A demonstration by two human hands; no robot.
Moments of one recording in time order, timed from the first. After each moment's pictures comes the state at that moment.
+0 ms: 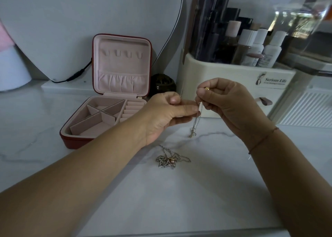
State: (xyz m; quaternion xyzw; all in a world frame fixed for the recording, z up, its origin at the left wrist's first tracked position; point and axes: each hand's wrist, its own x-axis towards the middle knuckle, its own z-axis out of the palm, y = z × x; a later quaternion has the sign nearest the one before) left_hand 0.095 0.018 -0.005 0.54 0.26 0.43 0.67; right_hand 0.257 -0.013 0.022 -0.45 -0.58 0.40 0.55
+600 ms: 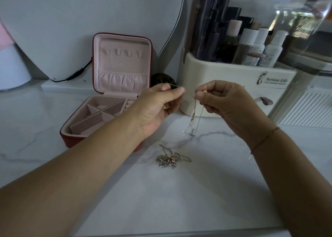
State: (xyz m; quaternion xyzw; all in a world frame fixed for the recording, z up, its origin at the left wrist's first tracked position) left_hand 0.087 0.029 0.000 0.46 0.25 0.49 0.70; right_hand 0.257 -0.014 0.022 -0.48 -0.60 0.38 0.52
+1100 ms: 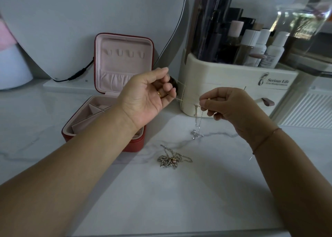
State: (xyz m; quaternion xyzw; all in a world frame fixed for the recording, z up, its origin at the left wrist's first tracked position) left_hand 0.070 0.030 0.021 0.35 0.17 0.52 0.76; right_hand 0.262 -0.011 0.019 -0.59 -0.58 0.31 0.47
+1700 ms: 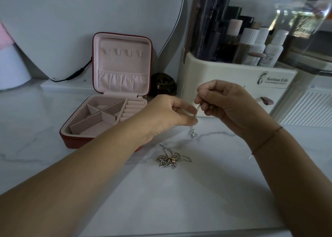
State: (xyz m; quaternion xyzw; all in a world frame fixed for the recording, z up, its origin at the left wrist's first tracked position) left_hand 0.089 0.012 0.001 0.71 0.40 0.33 0.47; right_hand 0.258 -0.013 0.022 -0.44 -0.58 0.45 0.52
